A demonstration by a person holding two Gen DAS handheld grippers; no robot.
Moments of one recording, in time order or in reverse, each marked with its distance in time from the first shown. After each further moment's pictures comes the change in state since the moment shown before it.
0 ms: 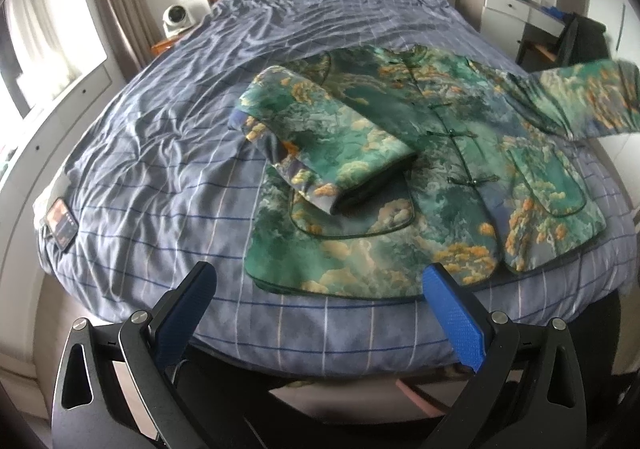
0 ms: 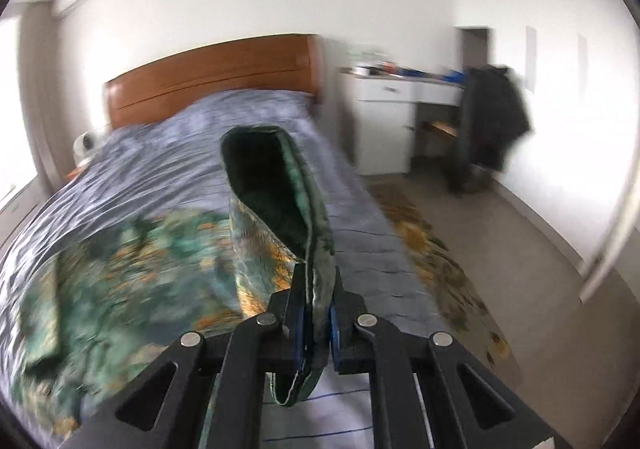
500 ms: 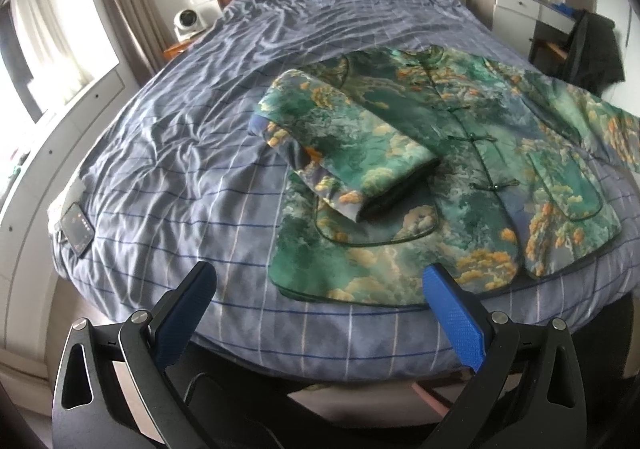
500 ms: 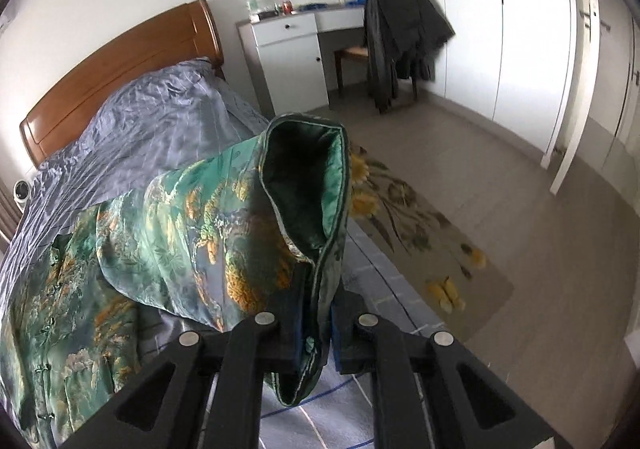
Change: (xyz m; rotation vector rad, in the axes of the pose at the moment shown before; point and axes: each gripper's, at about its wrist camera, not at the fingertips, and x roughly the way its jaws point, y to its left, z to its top) left arm 0.003 0.011 0.006 0.007 -0.004 0.056; right arm 0.072 -0.116 -0.066 0.279 0.190 -0.138
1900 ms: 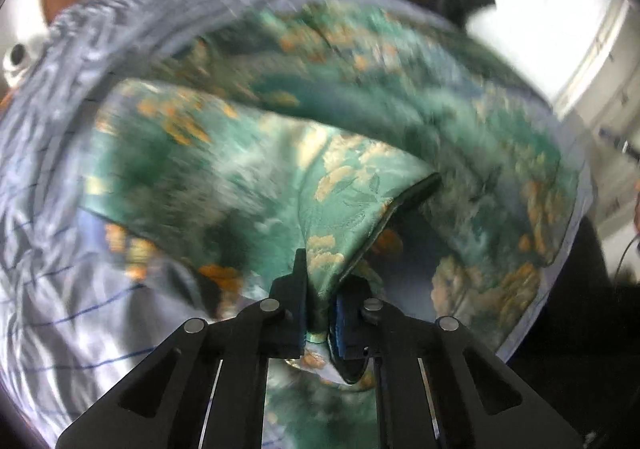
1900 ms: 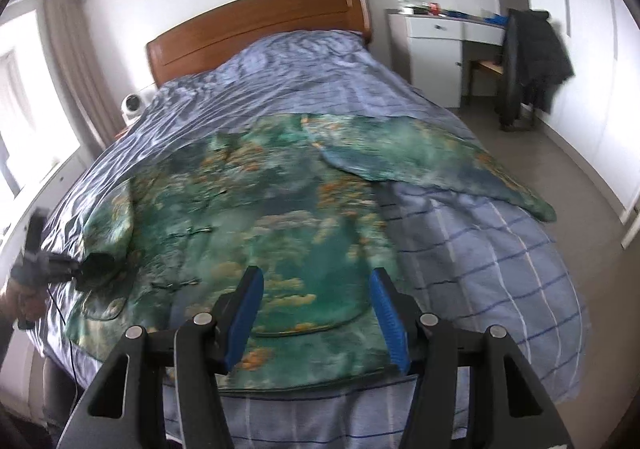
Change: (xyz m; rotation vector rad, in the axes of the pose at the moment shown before) left arm 0.138 0.033 0.097 0.316 0.080 -0.518; right arm -0.152 0.201 -0.158 -0.329 0.036 0.328
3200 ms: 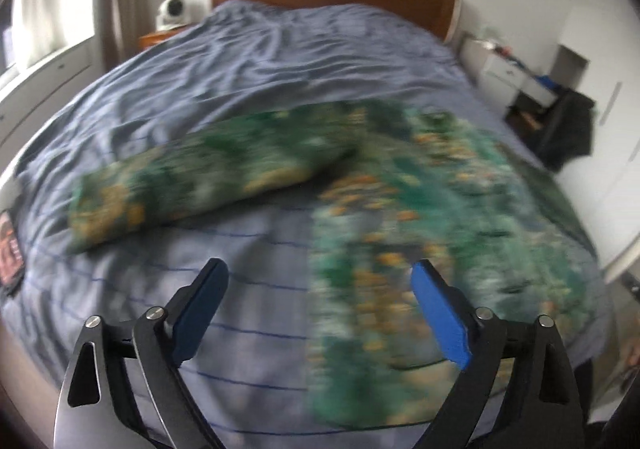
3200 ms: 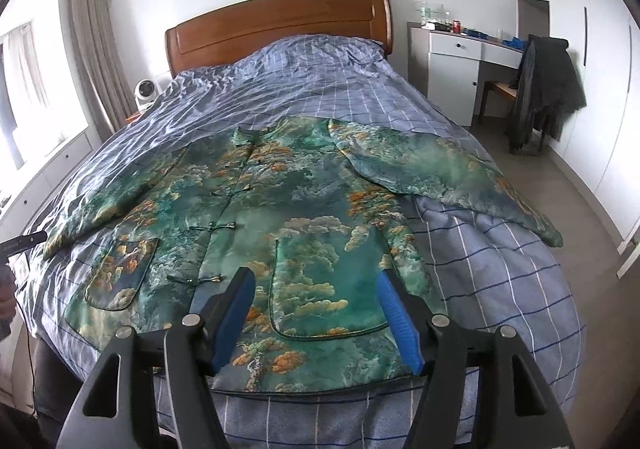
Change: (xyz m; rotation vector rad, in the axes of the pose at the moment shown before) left arm -0.084 0.003 -0.048 -0.421 -0.278 0.246; right arm -0.003 0.037 0.000 -0.071 -0.017 -0.016
